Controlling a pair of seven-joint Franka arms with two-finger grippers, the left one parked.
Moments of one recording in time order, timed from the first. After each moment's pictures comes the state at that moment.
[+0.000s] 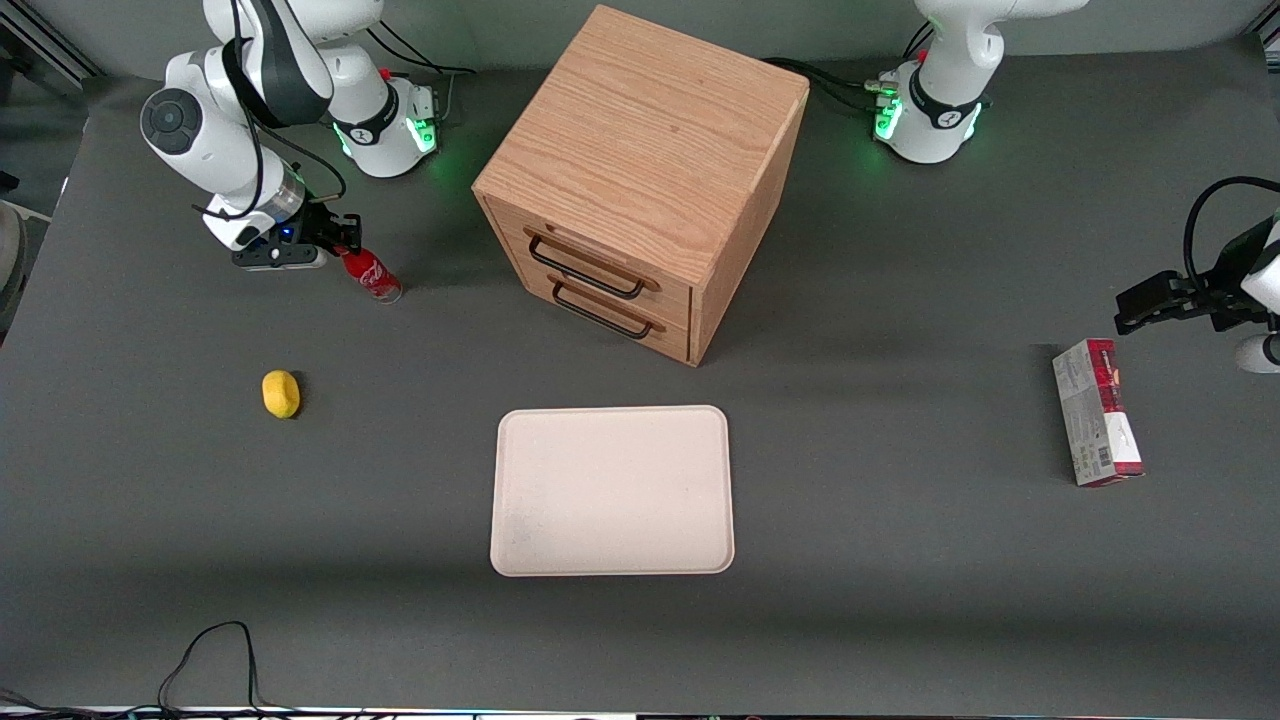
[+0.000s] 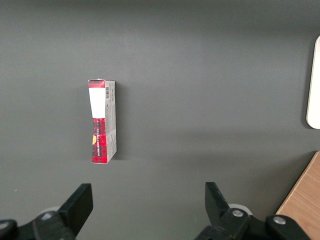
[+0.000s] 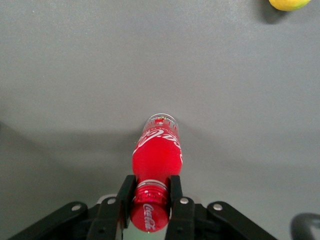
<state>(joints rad) 0.24 -0.46 -0.18 -2.82 -0.06 2.25 0.13</state>
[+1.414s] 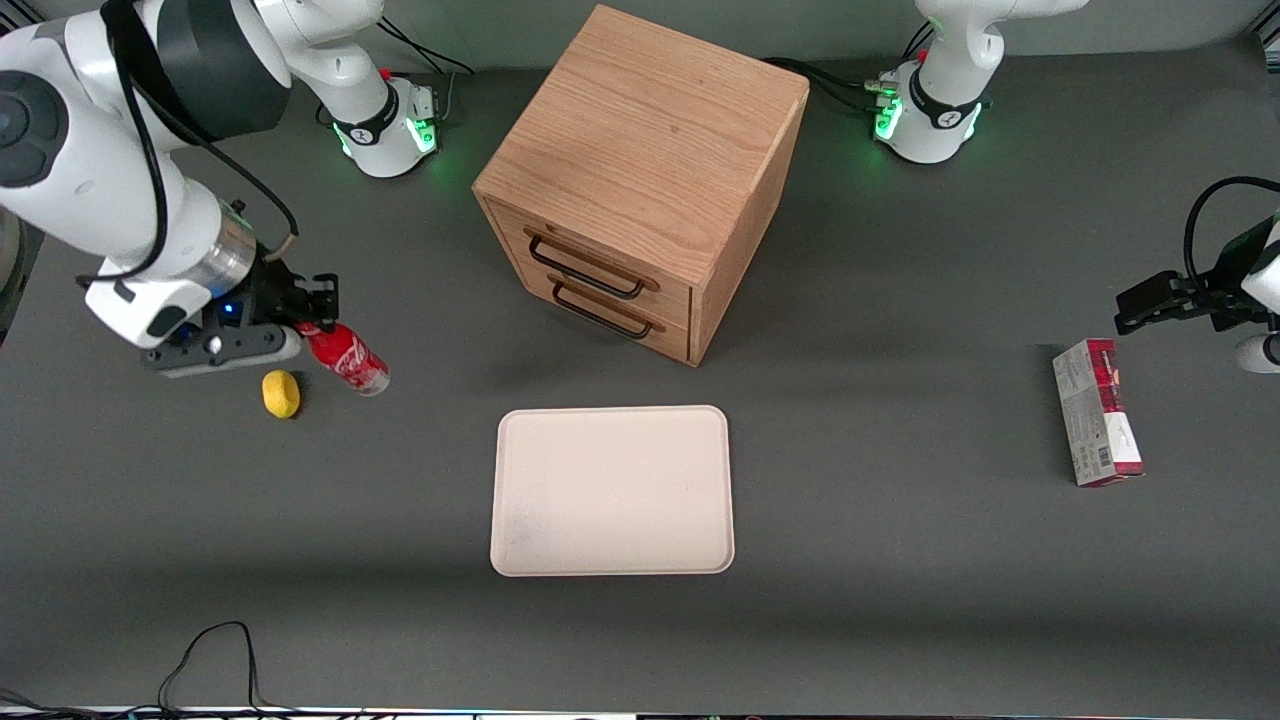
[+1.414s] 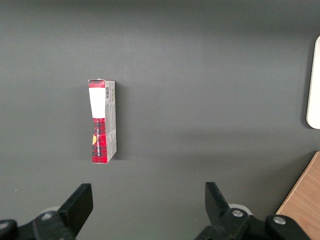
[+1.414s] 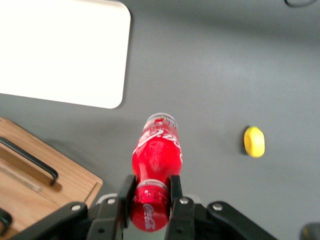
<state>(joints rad) 0.25 0.22 0.04 -1.42 -0.02 1.56 0.14</state>
